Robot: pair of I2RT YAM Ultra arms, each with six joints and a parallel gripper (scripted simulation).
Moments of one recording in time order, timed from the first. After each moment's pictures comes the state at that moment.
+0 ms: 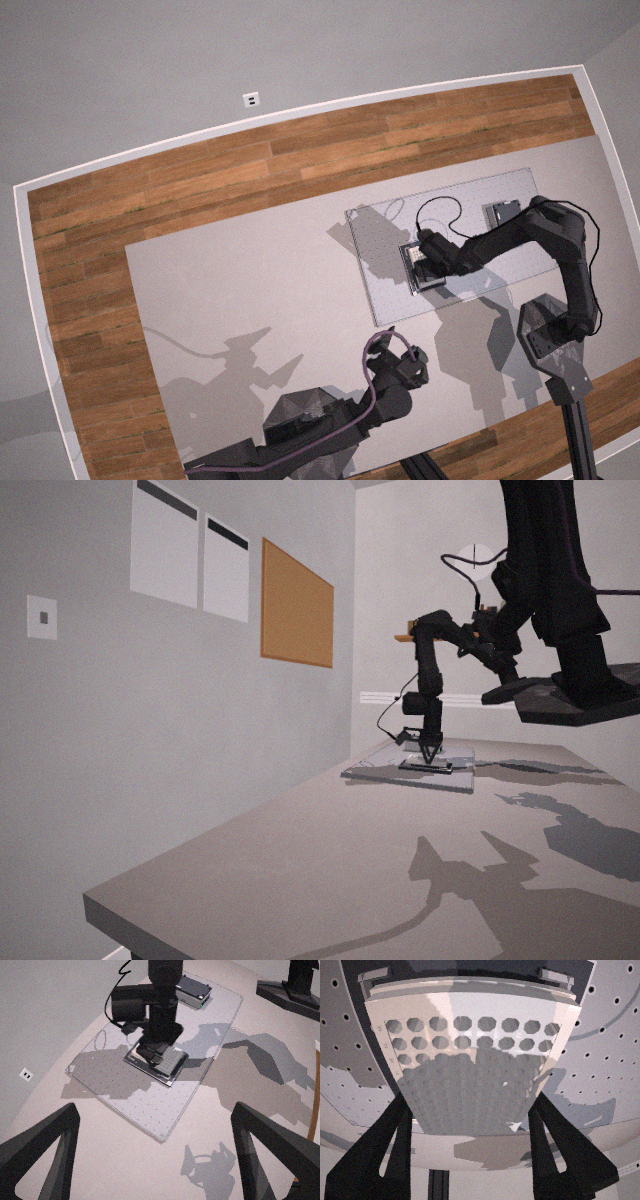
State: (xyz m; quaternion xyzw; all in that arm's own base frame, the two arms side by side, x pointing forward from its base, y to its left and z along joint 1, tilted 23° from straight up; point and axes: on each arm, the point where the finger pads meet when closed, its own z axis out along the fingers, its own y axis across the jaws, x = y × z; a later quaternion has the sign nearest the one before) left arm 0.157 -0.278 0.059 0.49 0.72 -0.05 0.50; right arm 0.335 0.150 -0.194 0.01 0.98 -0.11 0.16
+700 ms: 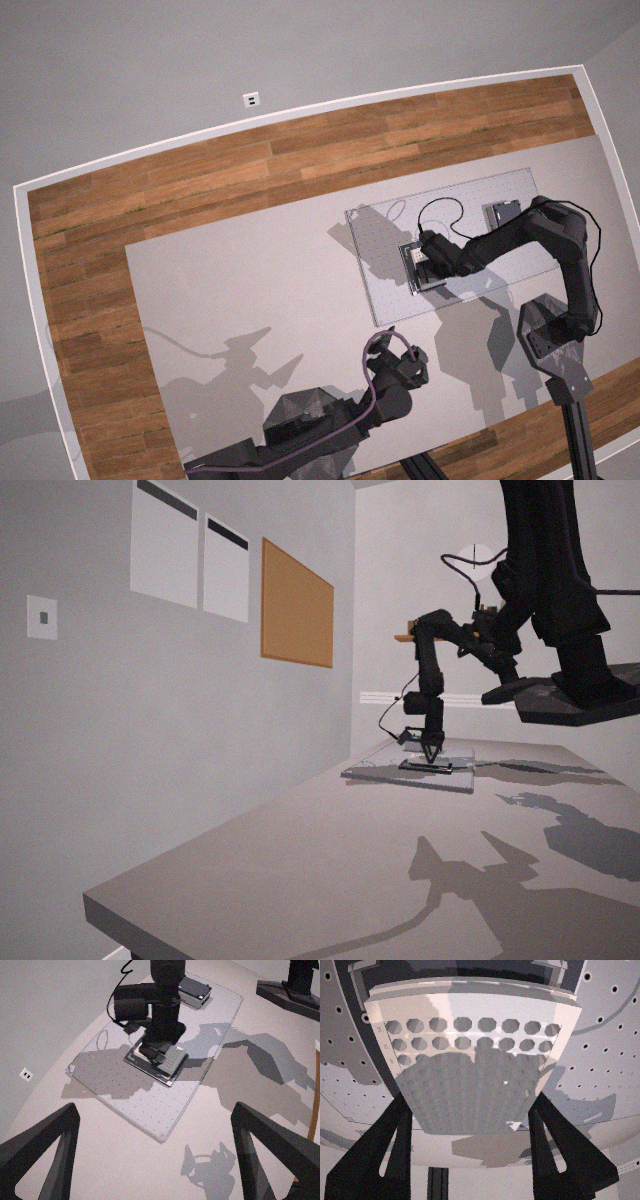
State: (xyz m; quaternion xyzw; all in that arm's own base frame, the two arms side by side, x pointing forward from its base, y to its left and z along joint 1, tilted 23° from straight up) left arm 0.157 -0.278 0.059 0.49 0.72 -0.05 0.50; right arm 0.328 0.146 -0.193 0.01 0.98 -0.12 0.15
